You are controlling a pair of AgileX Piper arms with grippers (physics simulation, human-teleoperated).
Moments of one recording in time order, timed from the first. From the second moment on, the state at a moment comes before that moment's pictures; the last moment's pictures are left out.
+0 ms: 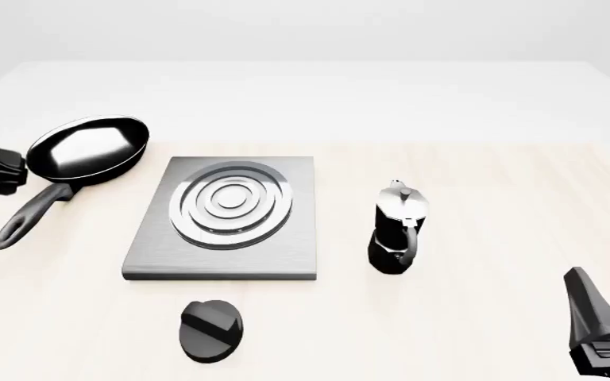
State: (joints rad) left arm 0.33 1.29 -0.86 0.21 0.41; right arm 0.00 0.01 0.00 0.00 0.00
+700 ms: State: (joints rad) left arm 0.36 1.47 -0.76 0.01 0.40; right arm 0.00 0.01 0.00 0.00 0.00
